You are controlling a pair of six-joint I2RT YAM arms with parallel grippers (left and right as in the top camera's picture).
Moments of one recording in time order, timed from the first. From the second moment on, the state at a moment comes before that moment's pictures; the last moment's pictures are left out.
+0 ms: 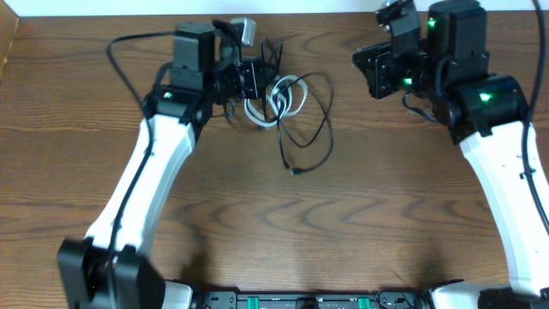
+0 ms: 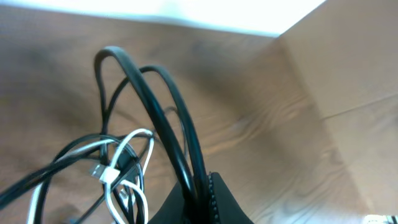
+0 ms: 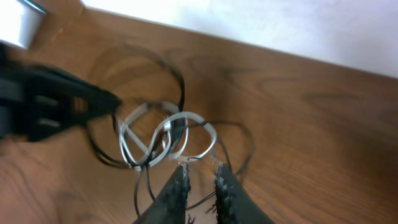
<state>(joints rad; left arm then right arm) -0.21 1.57 1.36 -0.37 0.63 -0.34 0.26 1.53 1.62 -0.75 -0.39 0.05</state>
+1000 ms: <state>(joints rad) -0.21 1.45 1.36 -0.29 0.63 -0.57 0.39 1.88 1.62 -0.58 -0.65 0.39</state>
